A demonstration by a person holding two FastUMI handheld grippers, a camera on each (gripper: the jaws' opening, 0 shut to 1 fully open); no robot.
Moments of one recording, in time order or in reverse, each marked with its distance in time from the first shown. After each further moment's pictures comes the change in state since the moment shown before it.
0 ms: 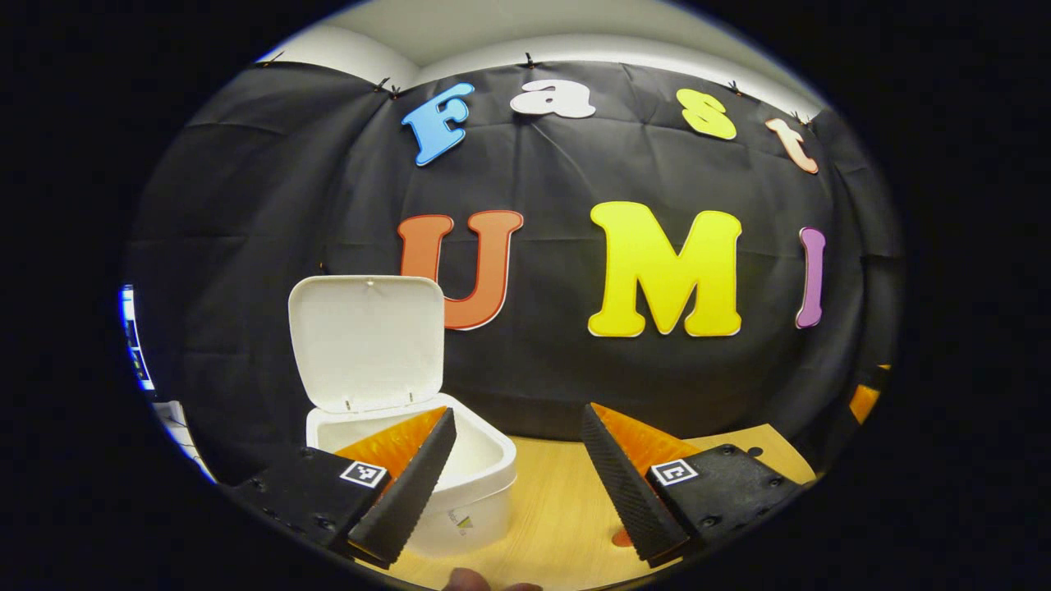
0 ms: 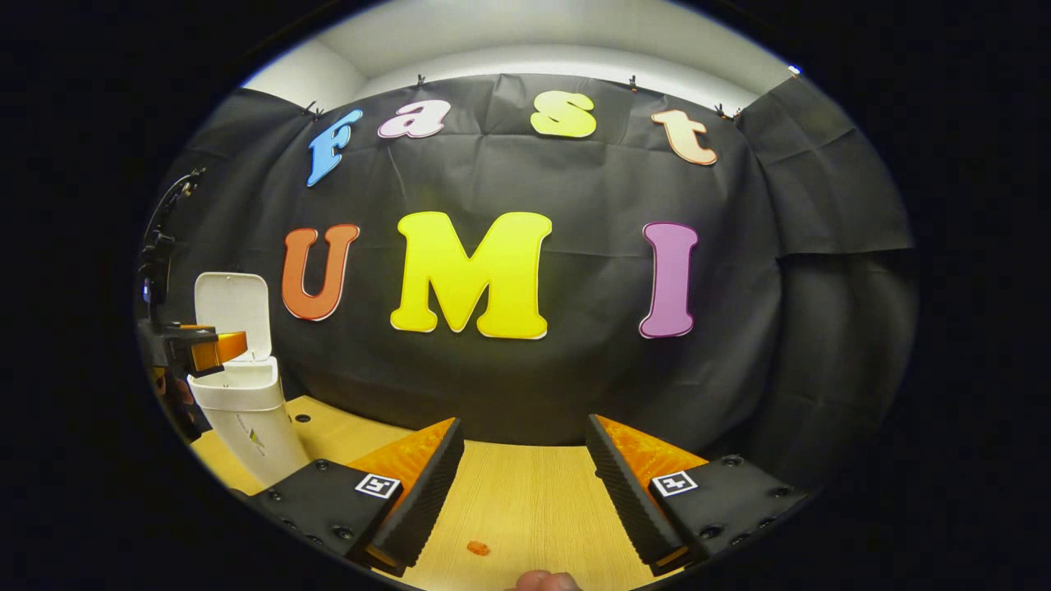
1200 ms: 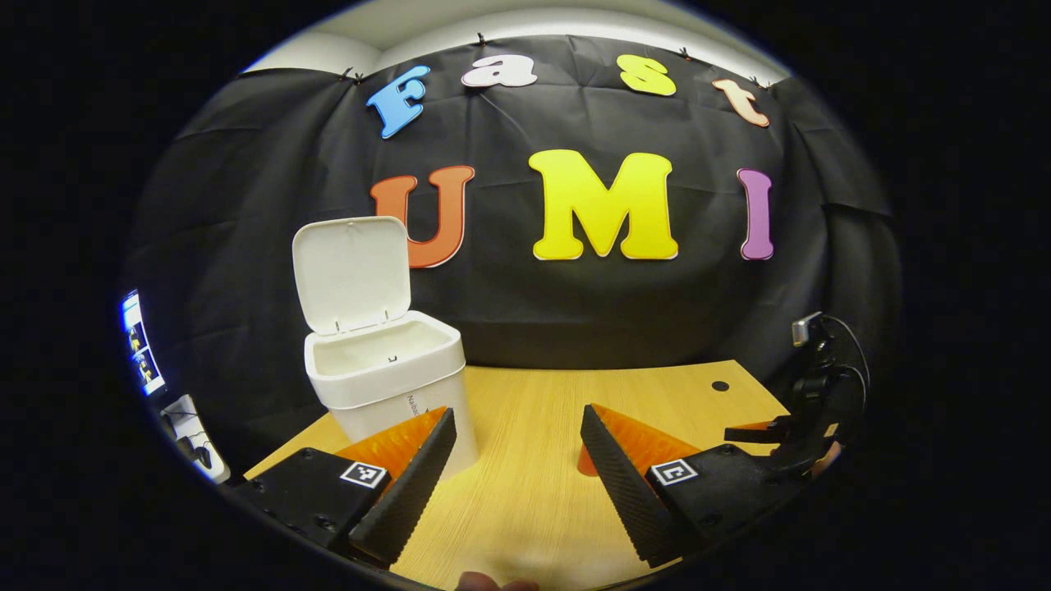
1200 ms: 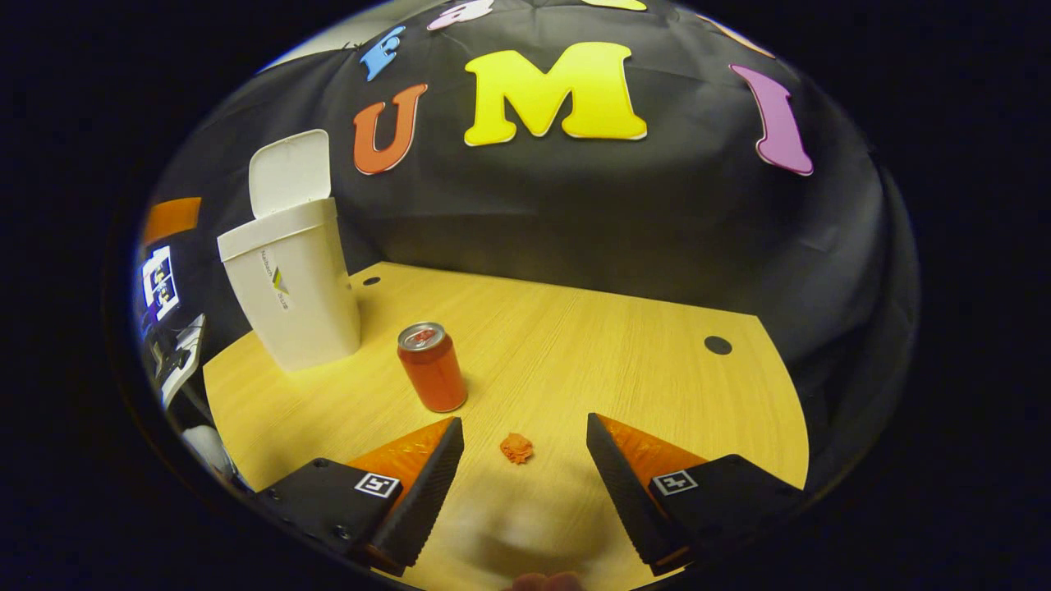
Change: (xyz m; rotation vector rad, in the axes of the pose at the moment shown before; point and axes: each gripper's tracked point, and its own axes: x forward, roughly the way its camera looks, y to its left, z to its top) left arm -0.120 -0.055 -0.085 0.073 0.189 -0.035; right arm 0.036 0.045 -0.260 -0.029 0.515 0.360
